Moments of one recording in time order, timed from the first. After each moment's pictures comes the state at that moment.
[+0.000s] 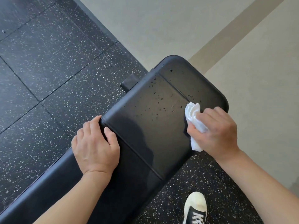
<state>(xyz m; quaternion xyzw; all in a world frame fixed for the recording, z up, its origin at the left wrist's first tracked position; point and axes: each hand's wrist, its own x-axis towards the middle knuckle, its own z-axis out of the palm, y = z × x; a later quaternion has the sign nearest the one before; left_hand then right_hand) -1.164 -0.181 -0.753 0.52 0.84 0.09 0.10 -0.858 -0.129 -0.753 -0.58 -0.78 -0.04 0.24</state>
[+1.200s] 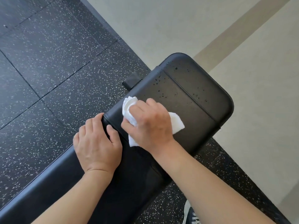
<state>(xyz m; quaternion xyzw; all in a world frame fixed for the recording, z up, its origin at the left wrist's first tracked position) -1.163 -0.180 -0.754 0.52 0.84 0.09 0.10 -1.027 -0.111 -0.750 -0.54 -0.79 0.08 0.28</state>
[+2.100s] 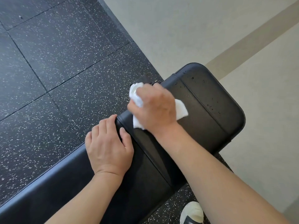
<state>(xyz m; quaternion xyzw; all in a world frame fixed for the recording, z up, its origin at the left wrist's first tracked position) -1.167 -0.181 -0.755 0.53 0.84 0.10 0.10 -1.056 -0.056 -0.746 -0.54 -0.80 0.09 0.25</state>
